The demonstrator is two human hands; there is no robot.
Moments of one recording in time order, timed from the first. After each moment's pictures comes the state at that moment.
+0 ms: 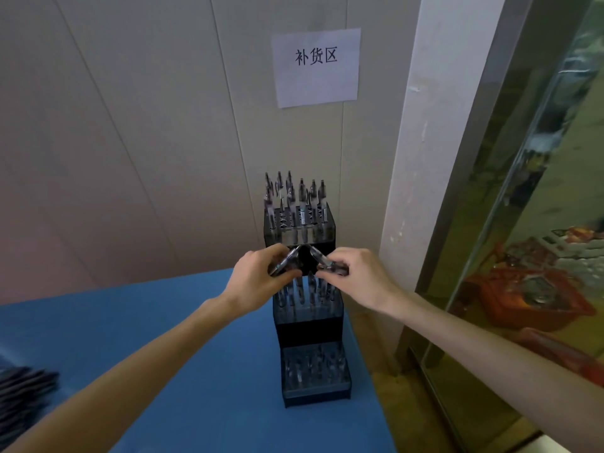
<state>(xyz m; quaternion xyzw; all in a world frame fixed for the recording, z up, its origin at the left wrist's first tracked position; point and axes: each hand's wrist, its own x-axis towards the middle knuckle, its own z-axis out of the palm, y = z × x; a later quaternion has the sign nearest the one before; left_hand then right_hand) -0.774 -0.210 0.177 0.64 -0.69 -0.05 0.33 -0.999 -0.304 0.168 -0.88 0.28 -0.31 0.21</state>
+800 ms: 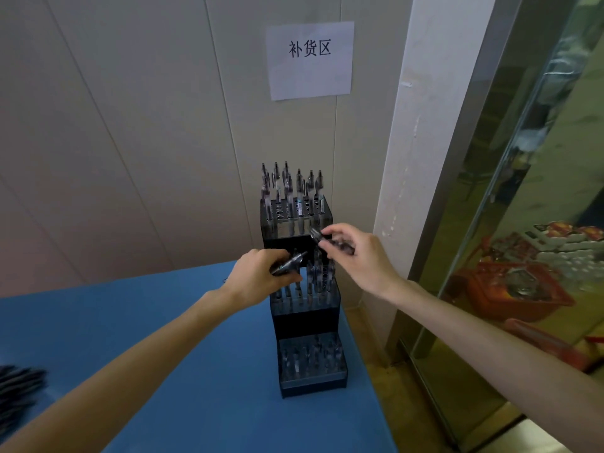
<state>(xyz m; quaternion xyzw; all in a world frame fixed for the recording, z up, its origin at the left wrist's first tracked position) -0.771 -0.216 0.164 0.65 -0.72 -0.06 0.25 -1.000 -0.291 0.182 -0.82 0.29 -0.39 0.29</state>
